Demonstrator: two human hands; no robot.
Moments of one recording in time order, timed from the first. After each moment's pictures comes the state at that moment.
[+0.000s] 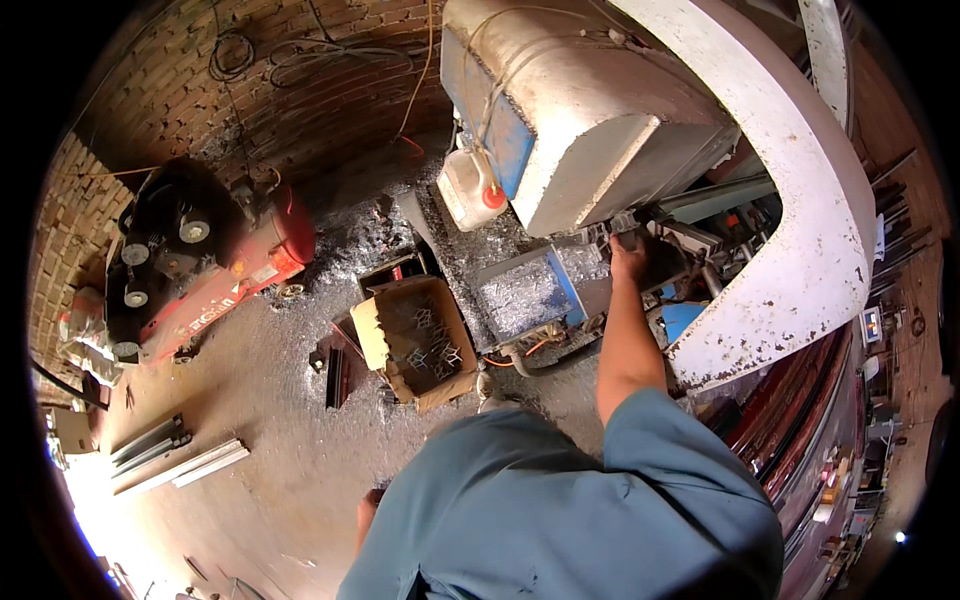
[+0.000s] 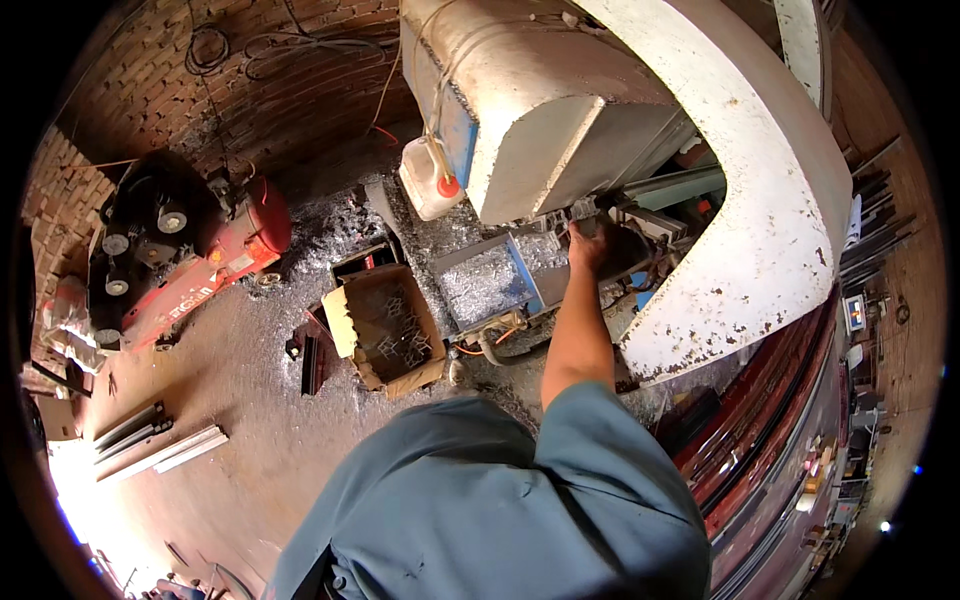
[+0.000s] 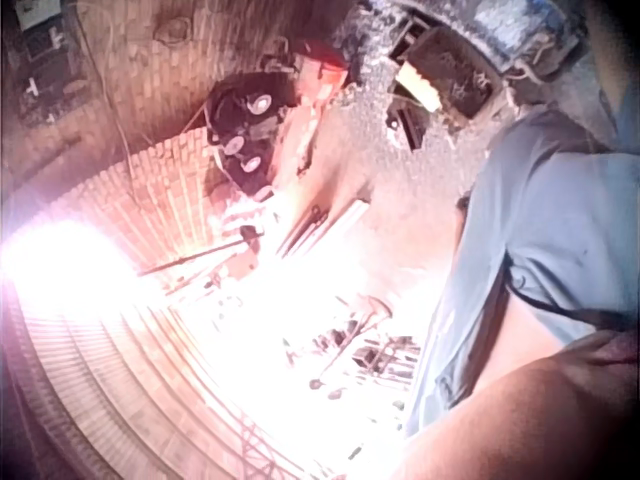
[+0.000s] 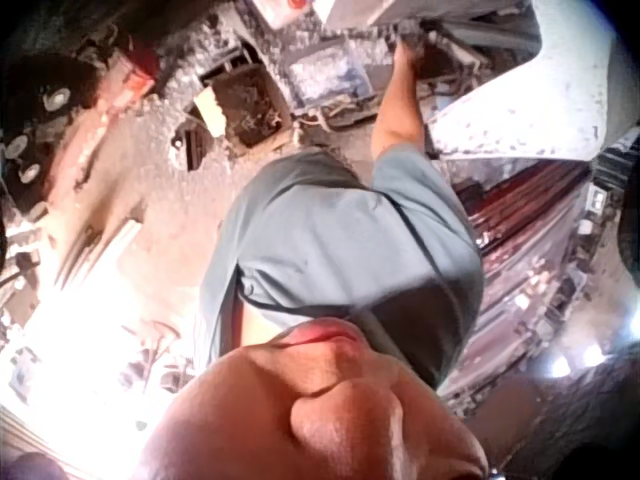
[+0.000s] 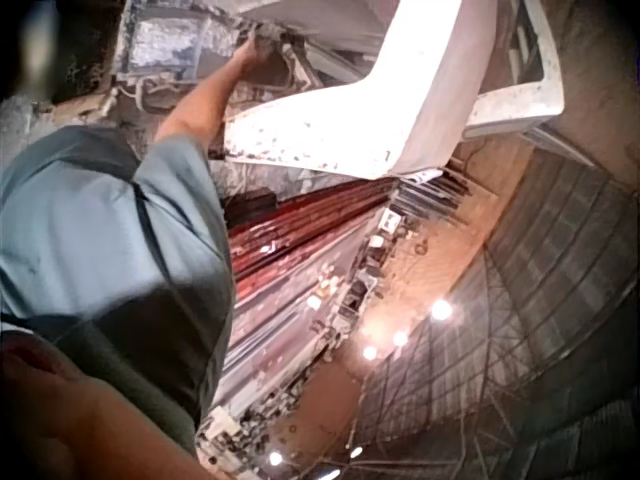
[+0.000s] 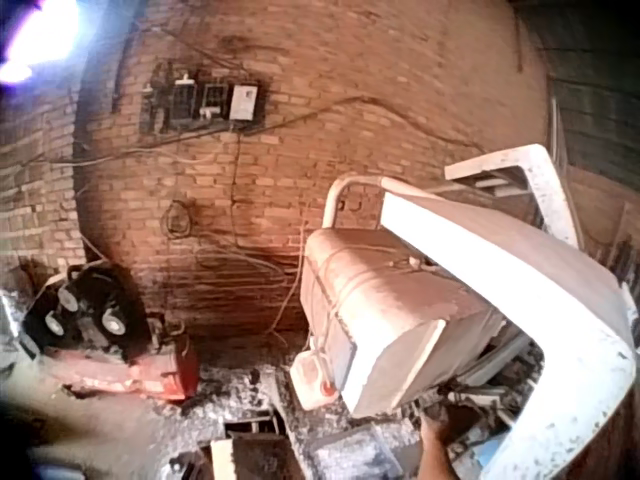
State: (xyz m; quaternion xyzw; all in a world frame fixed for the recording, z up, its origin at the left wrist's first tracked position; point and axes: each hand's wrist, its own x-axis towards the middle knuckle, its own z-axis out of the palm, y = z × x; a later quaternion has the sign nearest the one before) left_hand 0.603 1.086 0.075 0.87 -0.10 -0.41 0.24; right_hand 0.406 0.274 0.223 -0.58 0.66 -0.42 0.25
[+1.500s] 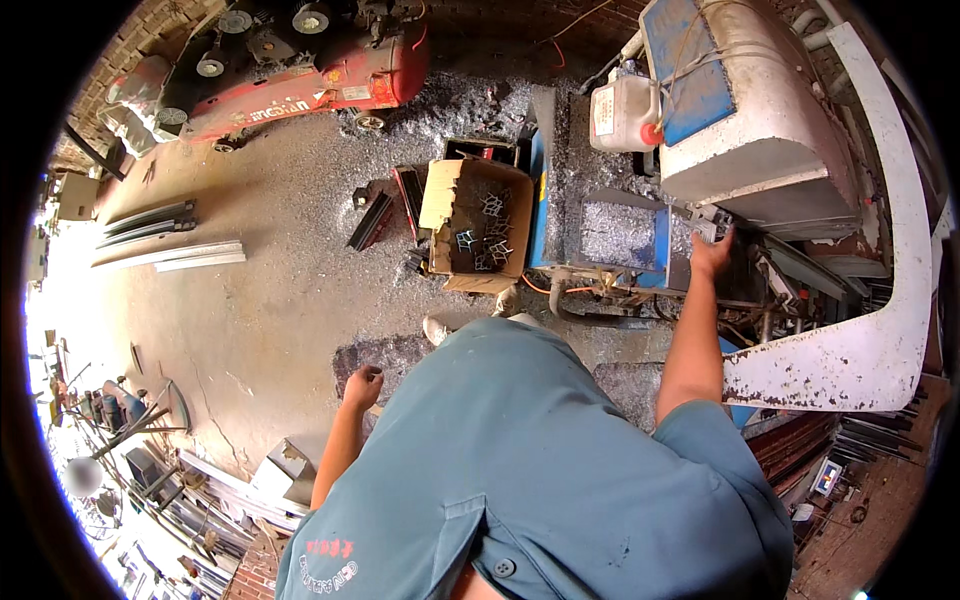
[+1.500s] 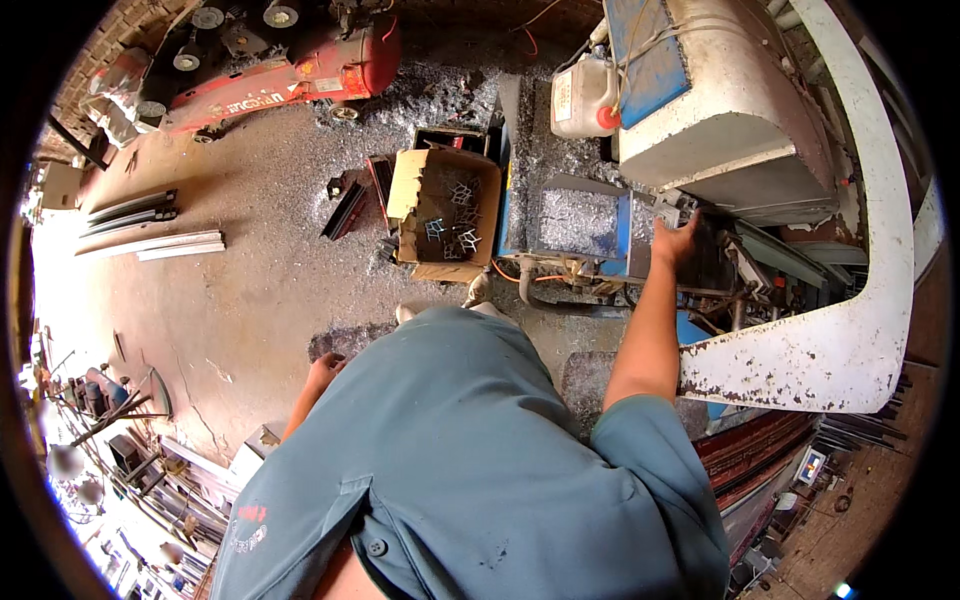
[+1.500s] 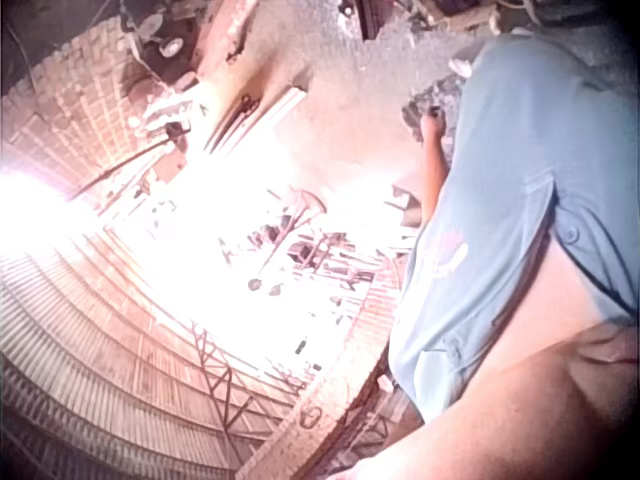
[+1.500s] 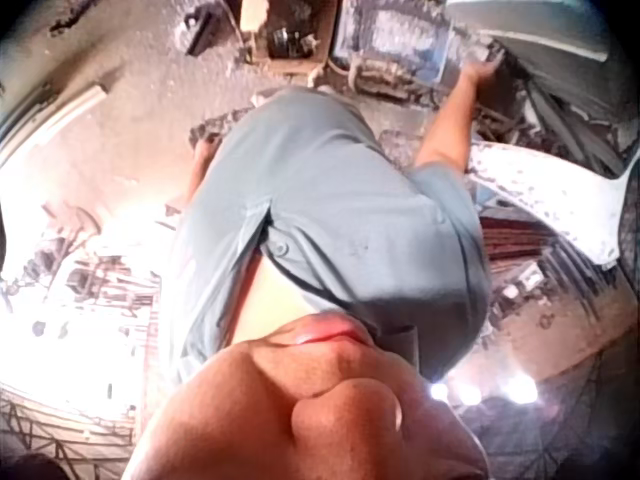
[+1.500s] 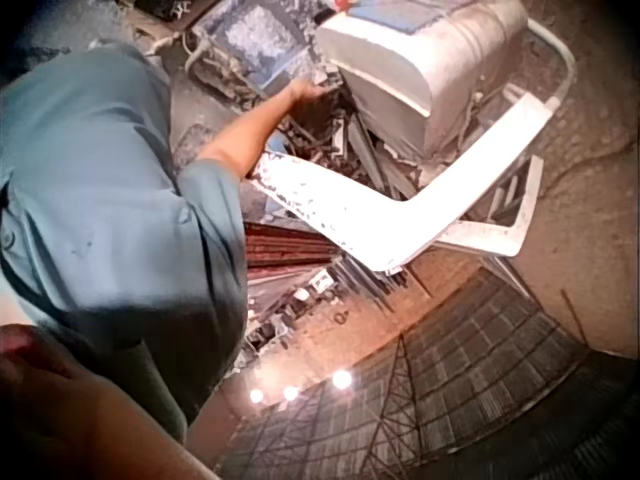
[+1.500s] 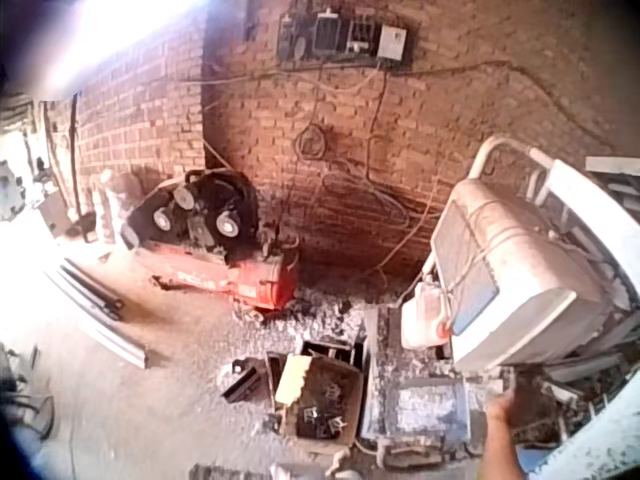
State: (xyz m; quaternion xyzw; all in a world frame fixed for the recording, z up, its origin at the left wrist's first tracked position) left_hand 0.546 1.097 0.096 0.87 0.00 -0.40 0.28; right_hand 0.429 0.322 0.249 -0.73 0.61 -0.26 0.14
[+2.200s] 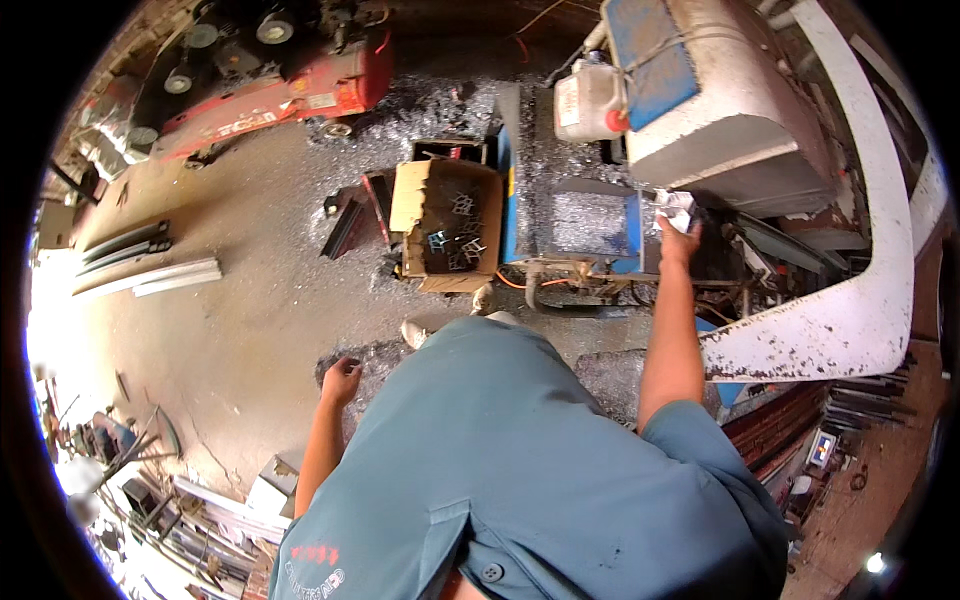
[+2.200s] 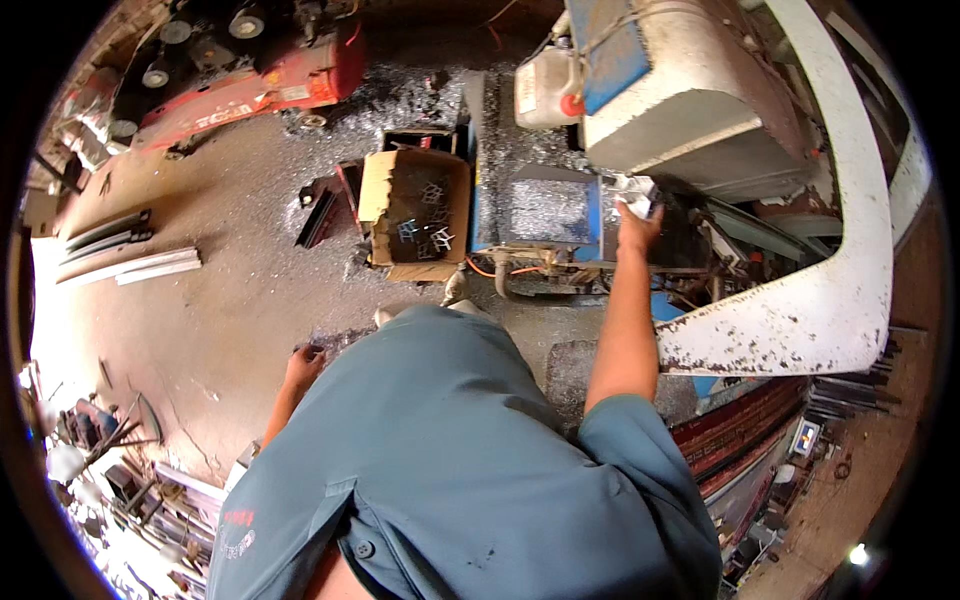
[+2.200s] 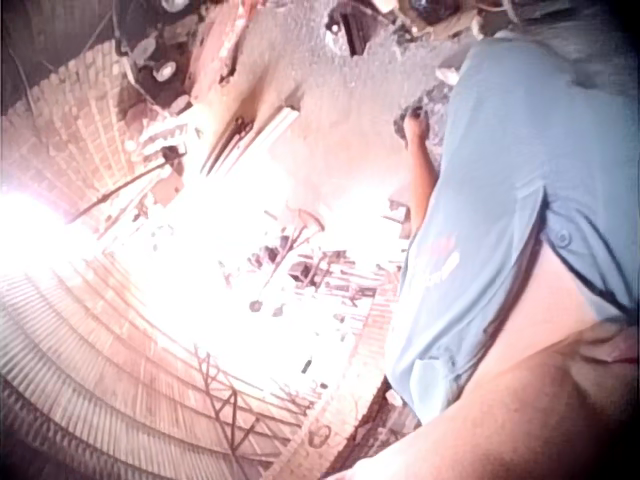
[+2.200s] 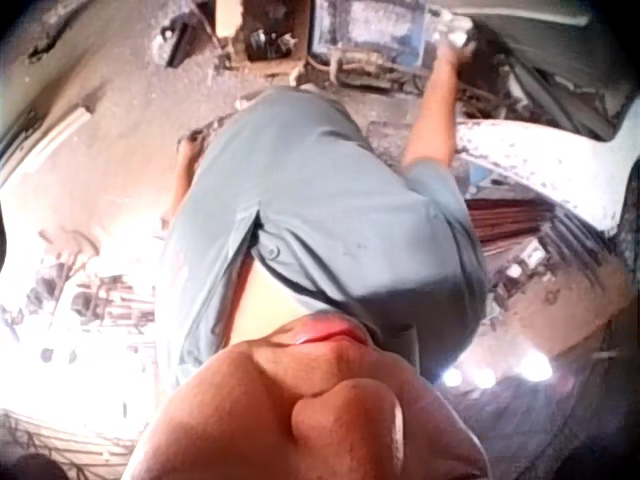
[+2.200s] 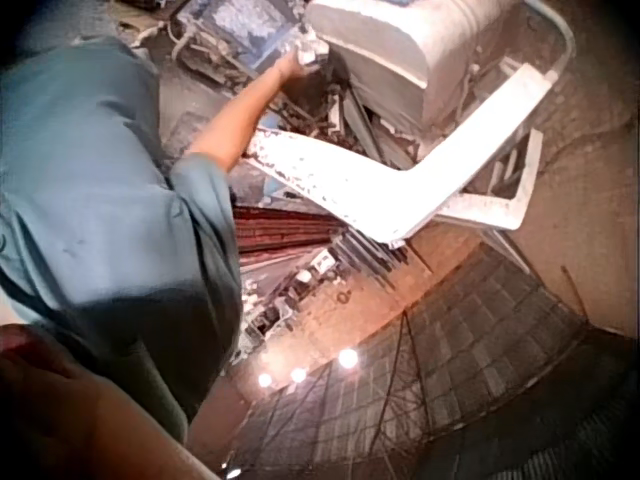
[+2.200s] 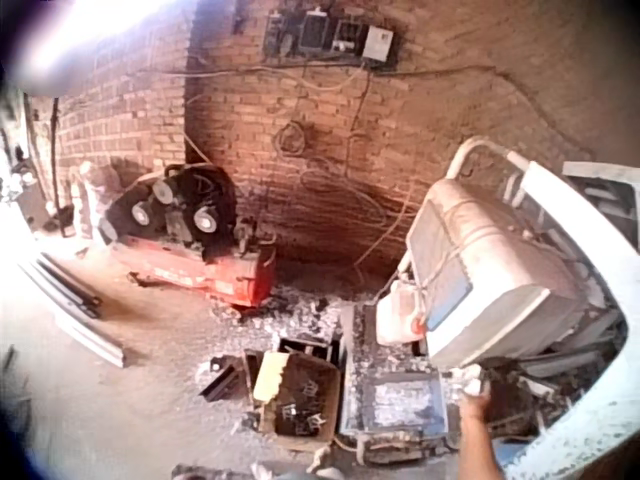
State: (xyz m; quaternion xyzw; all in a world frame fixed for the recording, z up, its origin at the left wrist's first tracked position) left_hand 0.576 1.084 0.090 0.87 -0.02 -0.39 0.30; right_hand 0.425 0.332 0.225 -0.63 0.53 -0.40 0.41
